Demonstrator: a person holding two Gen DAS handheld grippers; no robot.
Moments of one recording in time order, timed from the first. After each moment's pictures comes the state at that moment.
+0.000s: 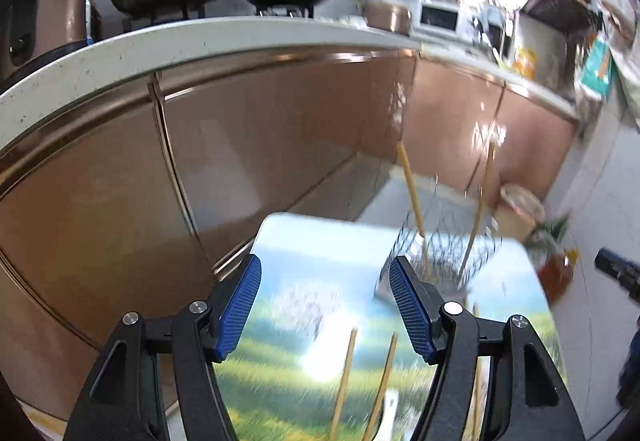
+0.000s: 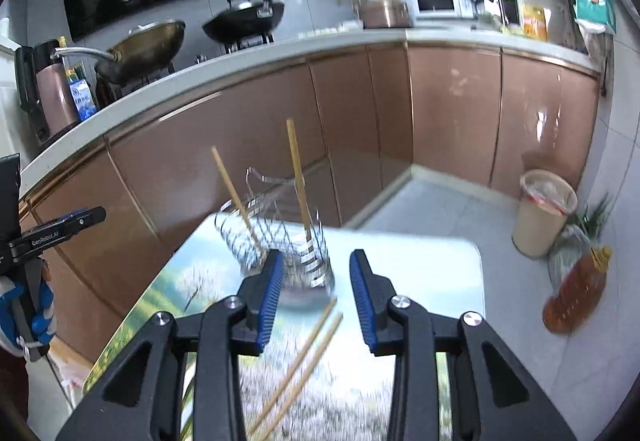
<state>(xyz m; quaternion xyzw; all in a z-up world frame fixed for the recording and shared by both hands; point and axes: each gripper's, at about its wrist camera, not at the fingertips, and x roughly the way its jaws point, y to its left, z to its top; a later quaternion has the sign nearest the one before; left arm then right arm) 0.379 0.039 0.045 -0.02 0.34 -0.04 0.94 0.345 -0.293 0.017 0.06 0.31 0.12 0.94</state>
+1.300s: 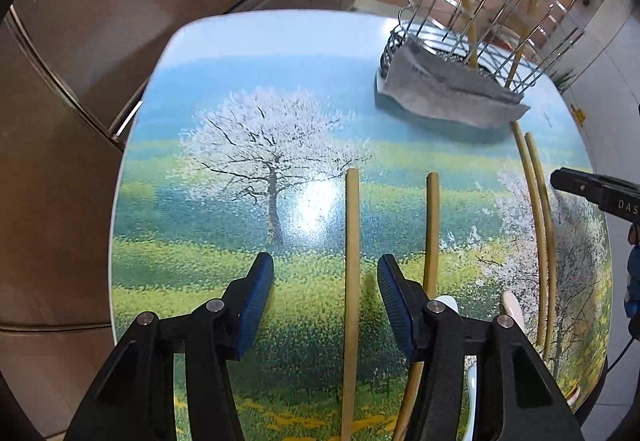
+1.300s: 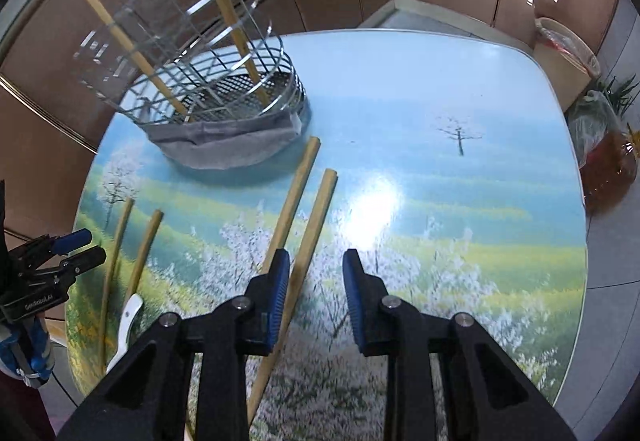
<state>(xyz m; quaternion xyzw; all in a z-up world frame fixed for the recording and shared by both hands) 0.441 0.011 -0.145 0.04 0.59 -0.13 0.80 0.445 -0.264 -0.160 0.07 0.56 0.07 0.82</state>
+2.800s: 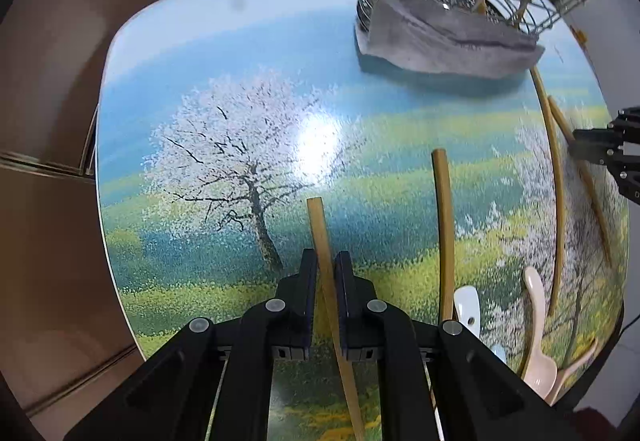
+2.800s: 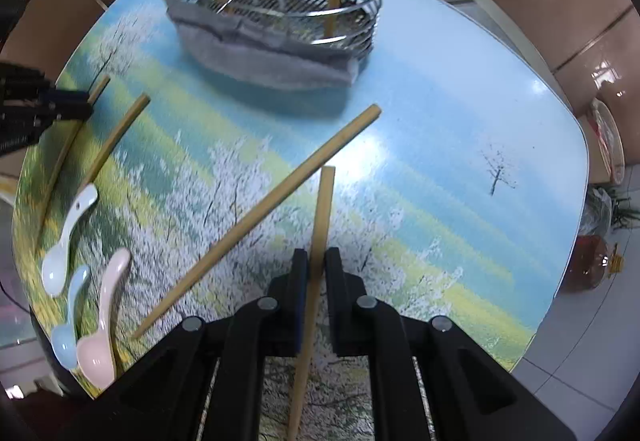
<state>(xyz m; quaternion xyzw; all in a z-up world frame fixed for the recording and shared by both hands) 0.504 -0.022 -0.162 0.14 0.67 -0.17 0.71 0.452 -0.232 -0.172 -0.15 0.65 0.17 0.72</state>
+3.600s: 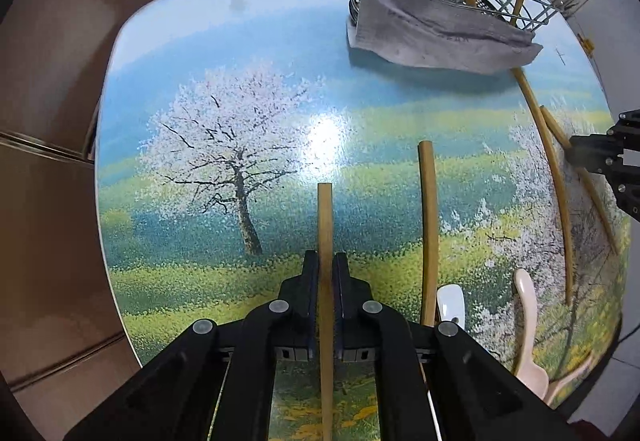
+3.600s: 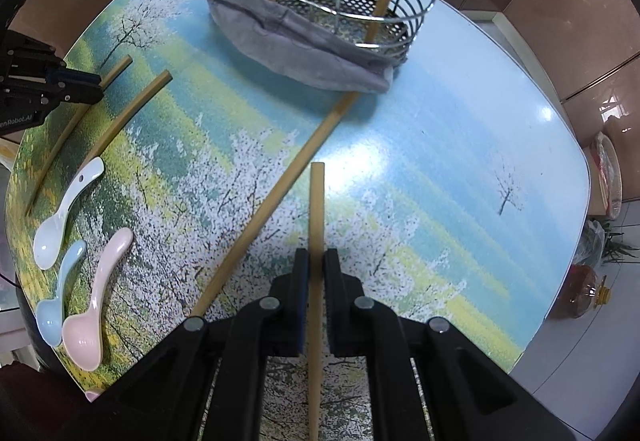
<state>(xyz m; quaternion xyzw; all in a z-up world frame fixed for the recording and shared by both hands) 0.482 -0.029 -0.166 0.13 0.65 -0.14 0.73 0.435 -0.205 -0.169 -0.19 0.63 0.18 0.73</state>
